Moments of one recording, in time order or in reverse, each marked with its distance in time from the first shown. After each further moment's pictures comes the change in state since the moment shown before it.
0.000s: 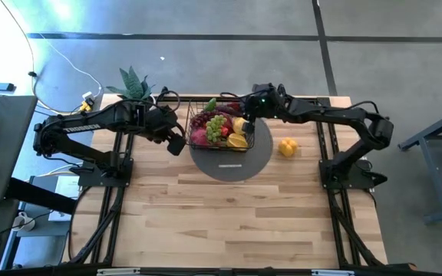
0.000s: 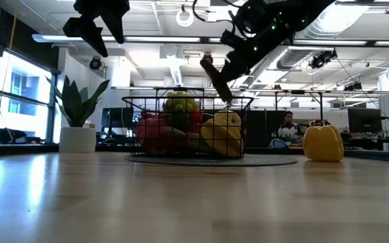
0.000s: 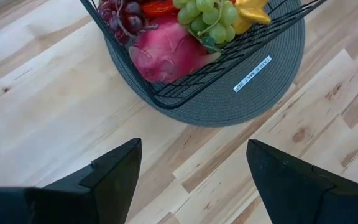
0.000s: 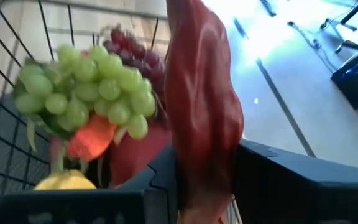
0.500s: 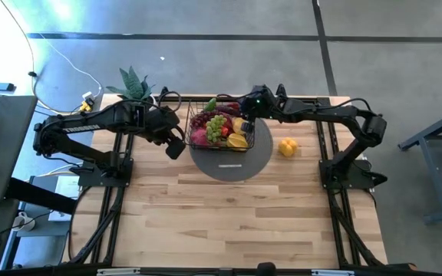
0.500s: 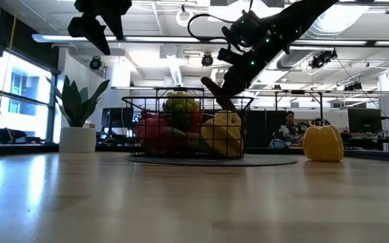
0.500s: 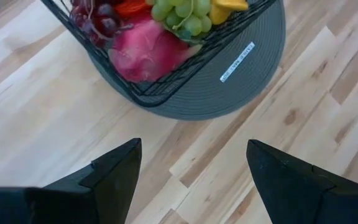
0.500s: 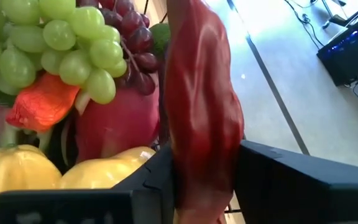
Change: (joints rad) left arm -0.011 -0.002 0.000 0.018 0.047 0.101; right arm -0.017 0.077 0.000 -0.007 0.083 -0.026
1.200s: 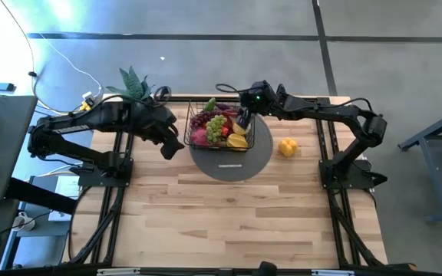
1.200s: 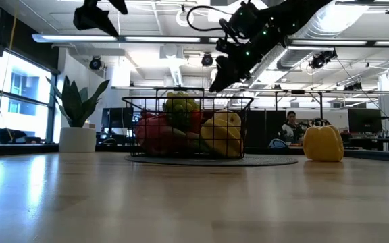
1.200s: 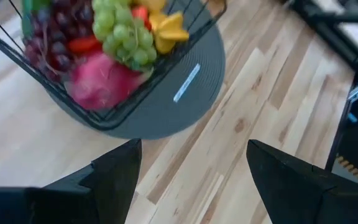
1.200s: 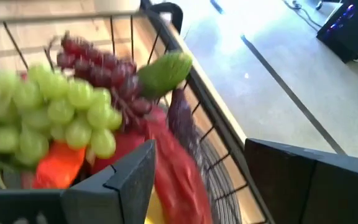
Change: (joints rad) left arm -0.006 -0.083 0.000 0.107 0.099 0.064; right arm 0.002 -0.004 0.067 -0.018 0.001 0.218
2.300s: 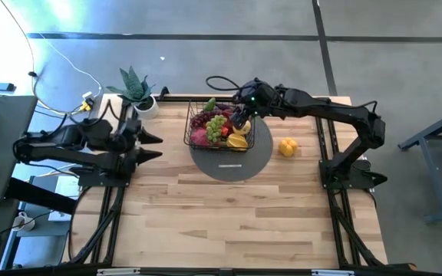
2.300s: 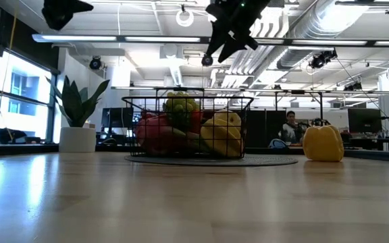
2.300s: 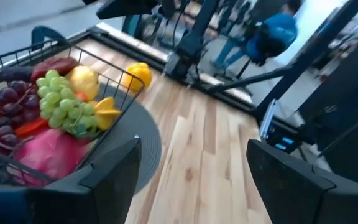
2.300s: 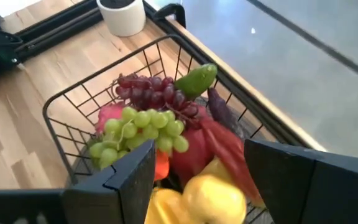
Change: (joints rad) left arm -0.177 -0.645 -0.529 0.490 -0.084 0.112; right arm 0.169 -0.002 0.388 -0.543 0.130 0.456
